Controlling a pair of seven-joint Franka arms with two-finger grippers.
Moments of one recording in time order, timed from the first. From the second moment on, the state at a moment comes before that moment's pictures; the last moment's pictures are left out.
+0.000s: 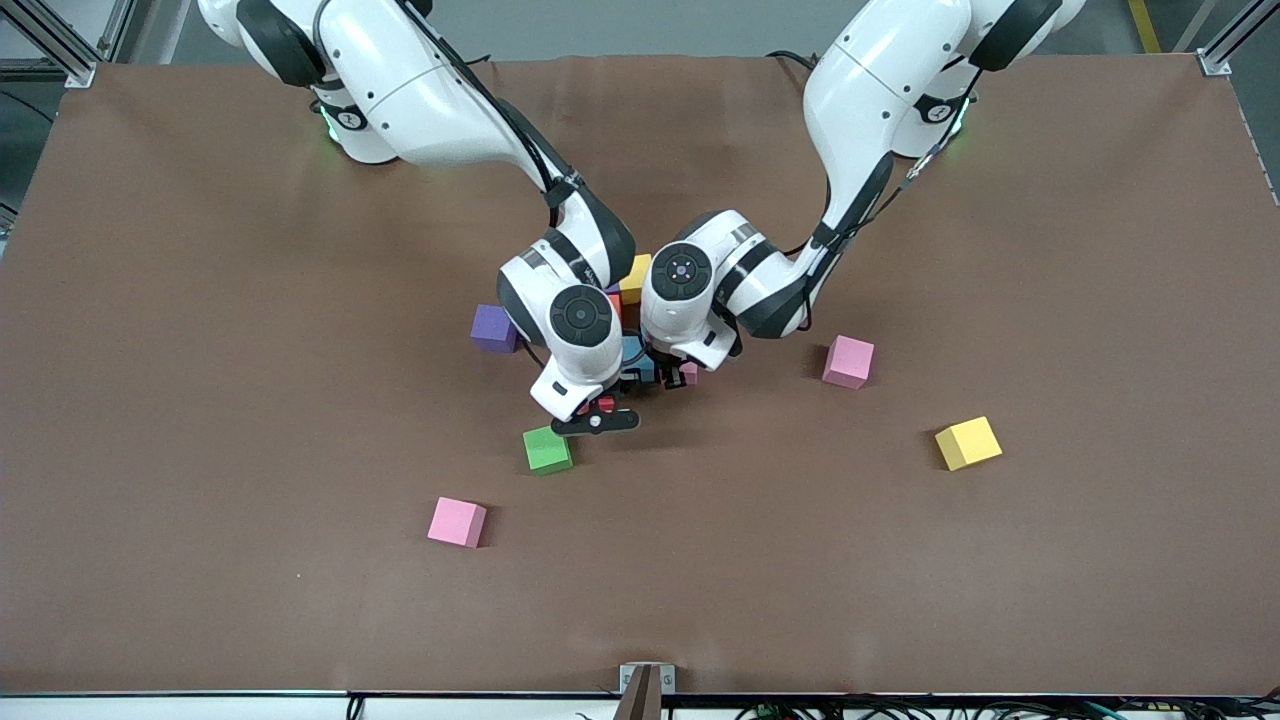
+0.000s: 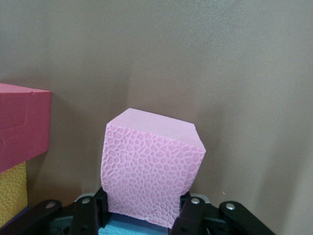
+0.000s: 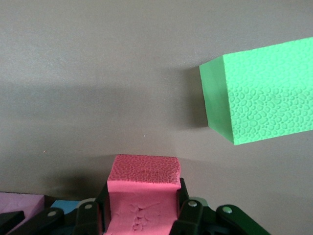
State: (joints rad) left arm -0.59 0.76 -0.23 -1.58 0.12 2.33 -2.62; right arm 0.69 0.83 -0.02 -1.37 0.01 2.16 0.59
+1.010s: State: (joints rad) left arm -0.59 0.76 -0.23 -1.57 0.12 2.33 -2.62; right arm 0.69 0.83 -0.02 -1.37 0.01 2.16 0.62
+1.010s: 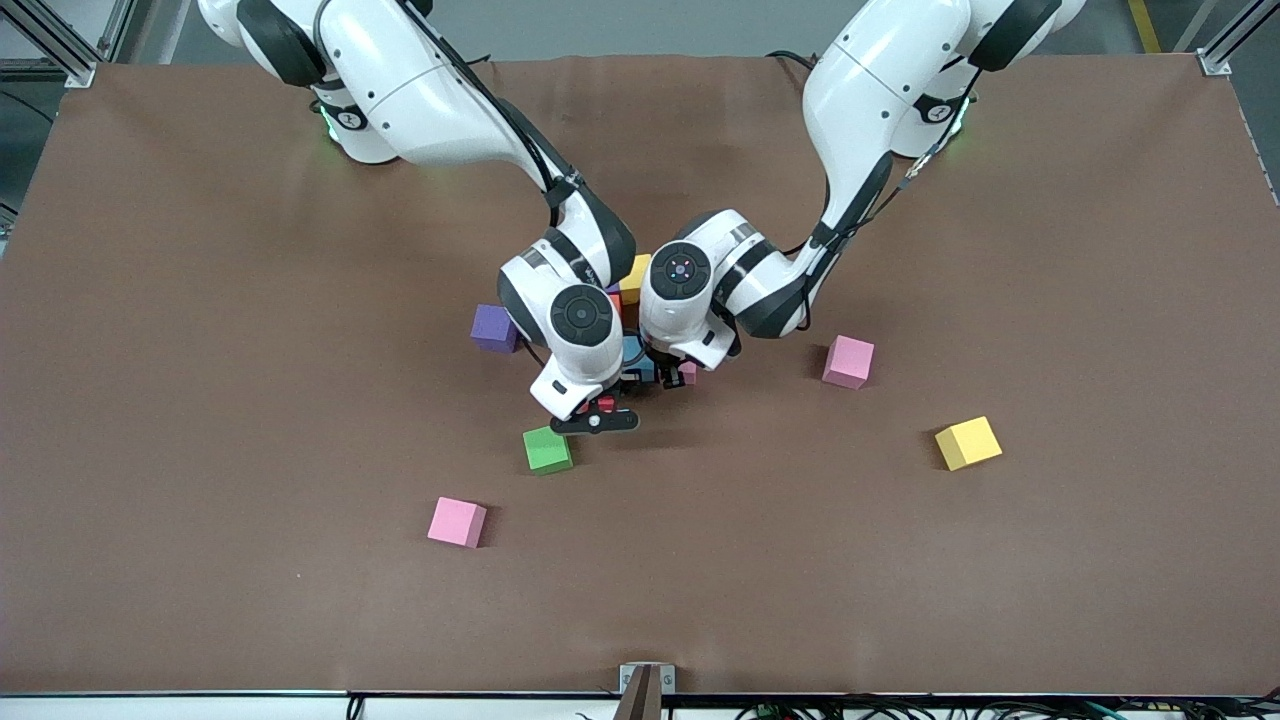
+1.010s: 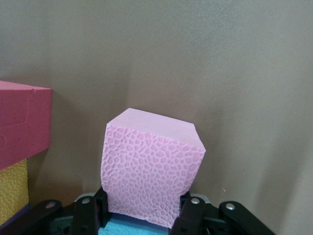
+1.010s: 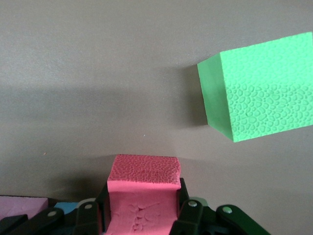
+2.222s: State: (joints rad) left arm -0.59 0.76 -0.23 -1.56 0.12 2.33 -2.62; right arm 0.69 0.81 -0.03 -1.36 0.01 2.16 0.60
